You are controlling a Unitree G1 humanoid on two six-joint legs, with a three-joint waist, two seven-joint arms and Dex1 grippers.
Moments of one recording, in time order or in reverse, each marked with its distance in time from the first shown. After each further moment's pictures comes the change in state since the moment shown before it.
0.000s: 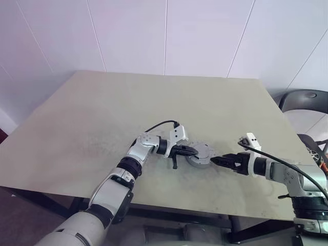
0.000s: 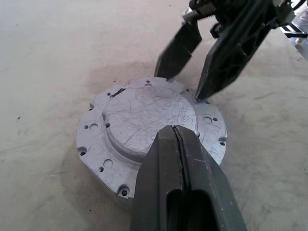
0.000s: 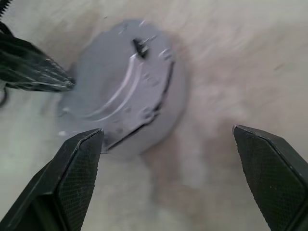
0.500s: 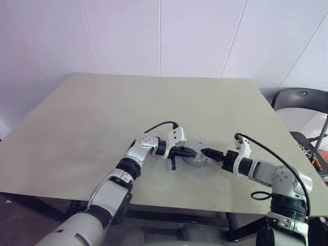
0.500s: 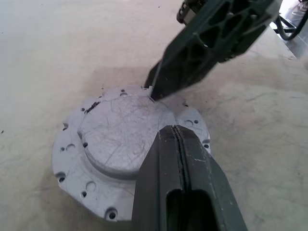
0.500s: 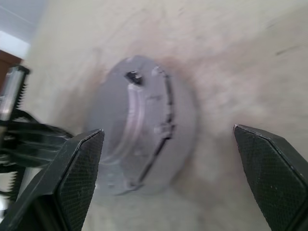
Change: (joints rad) left arm 0.009 0.017 -0.005 -0.001 0.002 -0.024 -0.001; right arm -0.052 0.290 -0.240 -0.007 0.099 0.201 -0.224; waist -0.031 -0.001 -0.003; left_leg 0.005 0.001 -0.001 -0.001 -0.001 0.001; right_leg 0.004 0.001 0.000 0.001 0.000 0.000
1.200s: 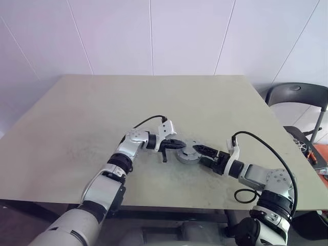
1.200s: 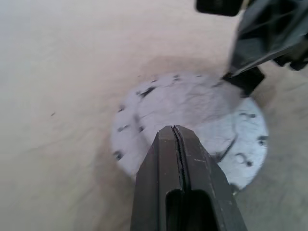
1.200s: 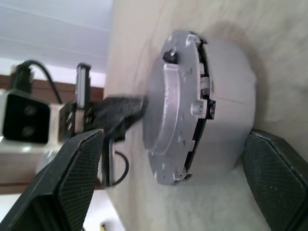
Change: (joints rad) left arm -0.049 0.105 0.063 0.073 -0.002 -0.036 0.032; right arm -0.093 0.188 -0.277 0.098 0.154 0.220 -0.105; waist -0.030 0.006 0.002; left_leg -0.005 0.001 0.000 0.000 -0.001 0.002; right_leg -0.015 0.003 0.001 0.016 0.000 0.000
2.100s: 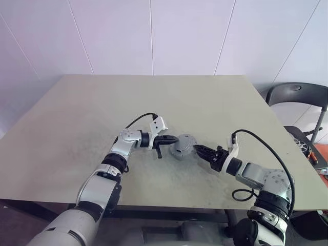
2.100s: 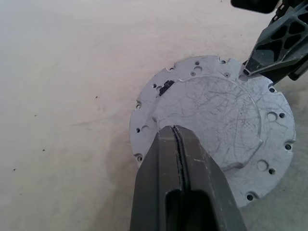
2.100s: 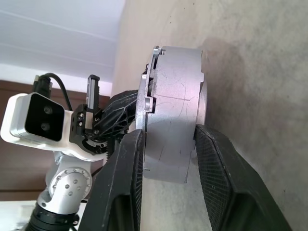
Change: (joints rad) left arm 0.015 0.013 0.056 0.005 -0.021 -0.017 0.038; right arm 0.006 -0.006 0.051 -0.006 0.040 -0.087 -0.056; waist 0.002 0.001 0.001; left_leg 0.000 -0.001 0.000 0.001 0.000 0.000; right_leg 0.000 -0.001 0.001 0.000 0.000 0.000
